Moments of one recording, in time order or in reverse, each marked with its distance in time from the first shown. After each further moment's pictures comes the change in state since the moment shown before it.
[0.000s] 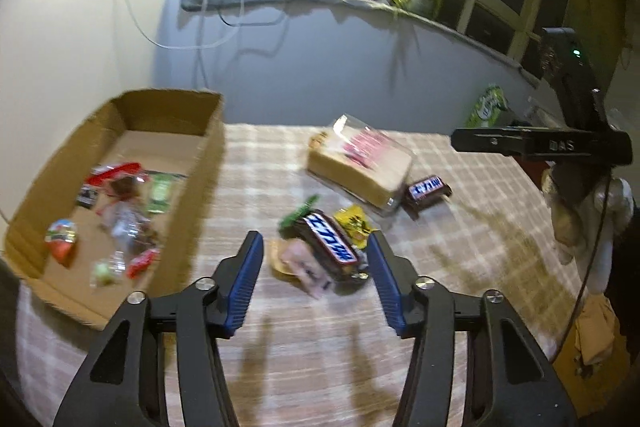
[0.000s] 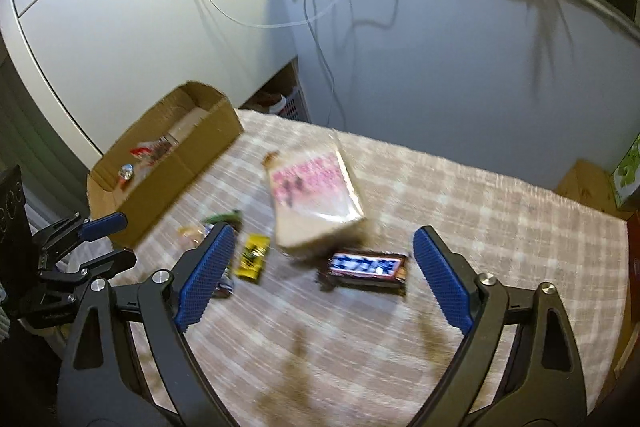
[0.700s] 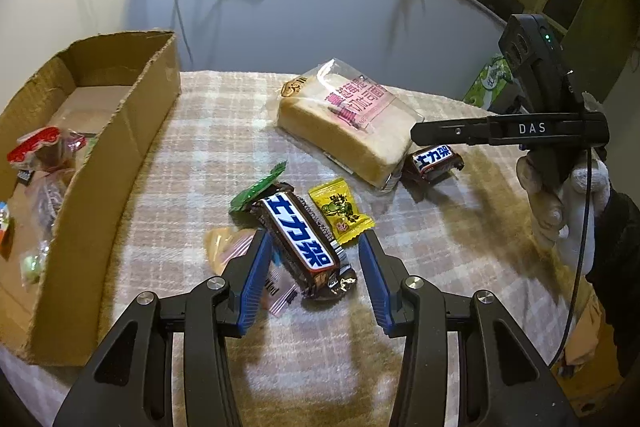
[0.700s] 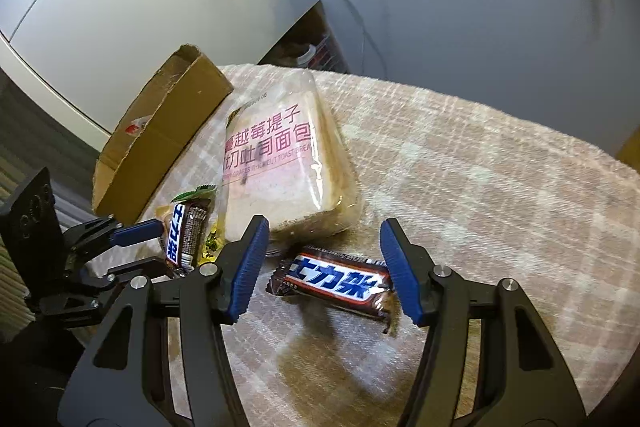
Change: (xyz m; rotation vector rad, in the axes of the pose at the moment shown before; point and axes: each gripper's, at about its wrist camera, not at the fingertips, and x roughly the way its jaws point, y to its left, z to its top) left arm 0.061 -0.012 0.002 -0.043 0.165 -0.031; right arm 0.084 -0.059 0.000 0.048 0.191 0.259
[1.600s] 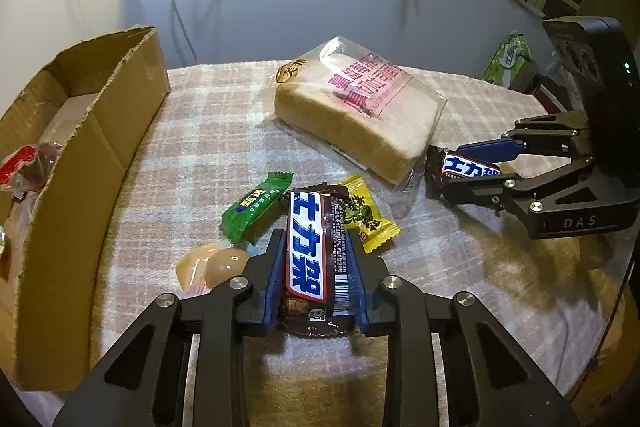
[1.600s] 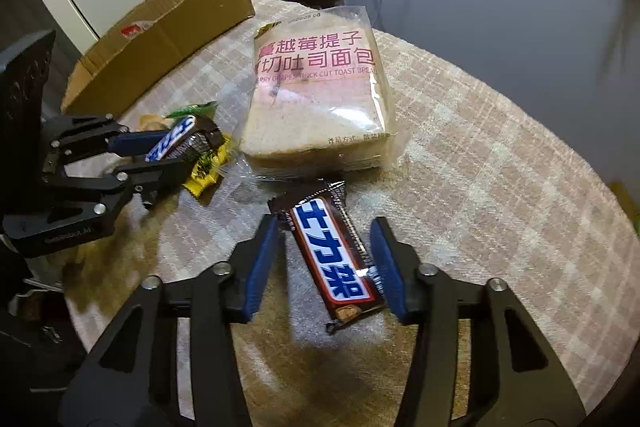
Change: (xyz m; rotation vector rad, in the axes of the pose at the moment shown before) left arm 0.033 -0.010 0.007 0.055 0.037 0.091; right arm 0.019 0.047 -0.031 -0.259 0.101 -0.202
